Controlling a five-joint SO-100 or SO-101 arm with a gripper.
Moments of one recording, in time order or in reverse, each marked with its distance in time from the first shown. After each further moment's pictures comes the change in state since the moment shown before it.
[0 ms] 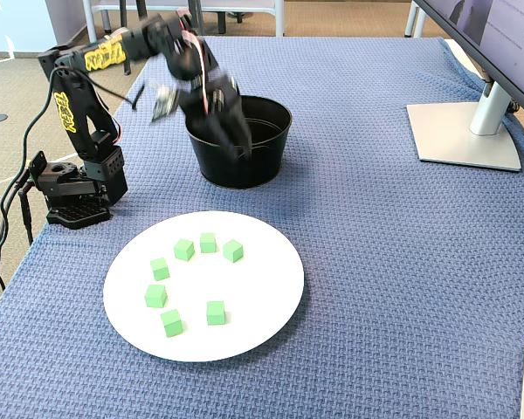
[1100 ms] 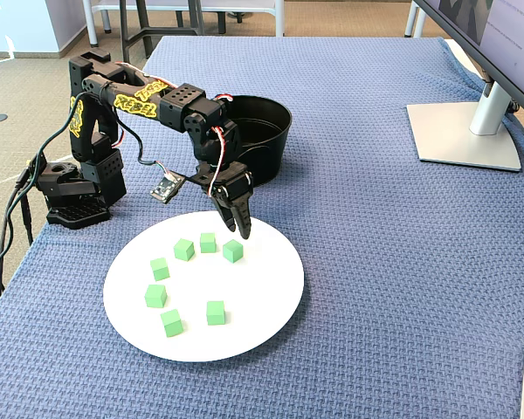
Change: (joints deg) arm 4.3 -22.1 2.3 -7.5 18.4
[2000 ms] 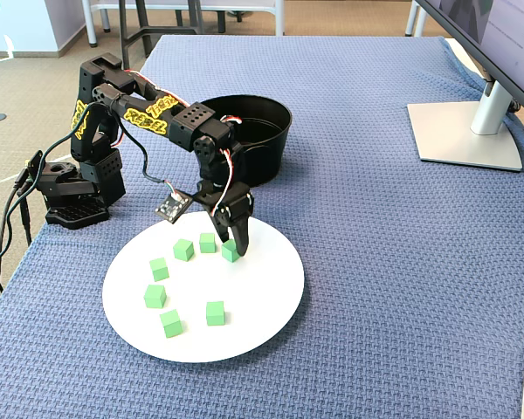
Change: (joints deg) arm 1.1 -7.4 -1.4 0.0 -4.7
